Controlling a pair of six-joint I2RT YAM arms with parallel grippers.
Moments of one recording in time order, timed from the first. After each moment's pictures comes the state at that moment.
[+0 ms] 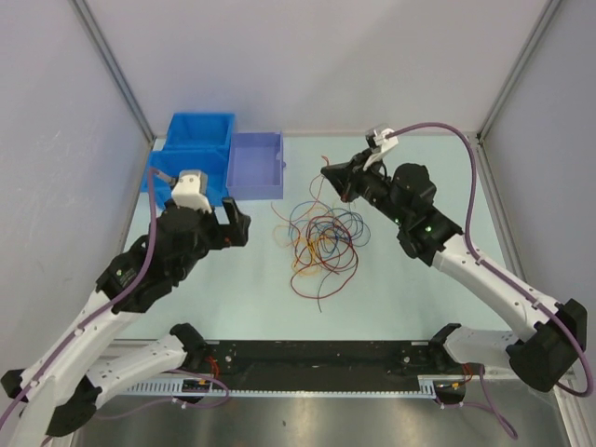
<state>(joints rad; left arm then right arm) -0.76 0.83 1.17 -0.75 -0.45 -0.47 0.67 1.18 1.06 0.18 -0.12 0.28</state>
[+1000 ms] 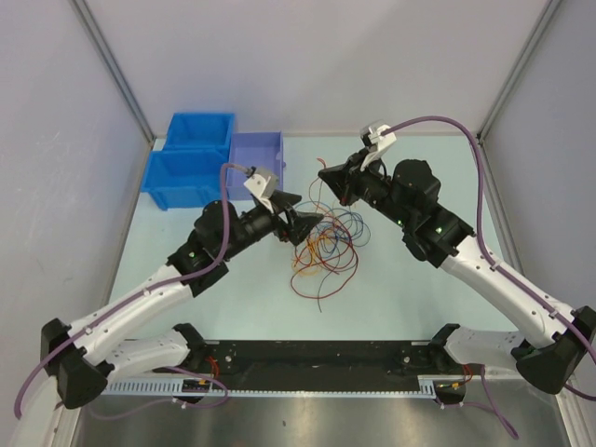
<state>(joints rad) -0.79 0.98 0.85 0.16 0.12 -0.25 0.76 1.17 1.22 -0.04 -0.06 0.24</state>
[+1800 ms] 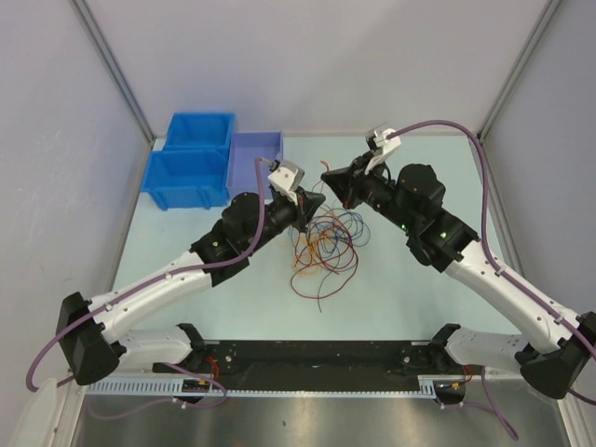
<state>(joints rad) -0.89 1.17 0.97 0.18 -0.08 -0.17 0.76 1.13 1.20 -0.05 -0.05 0.26</state>
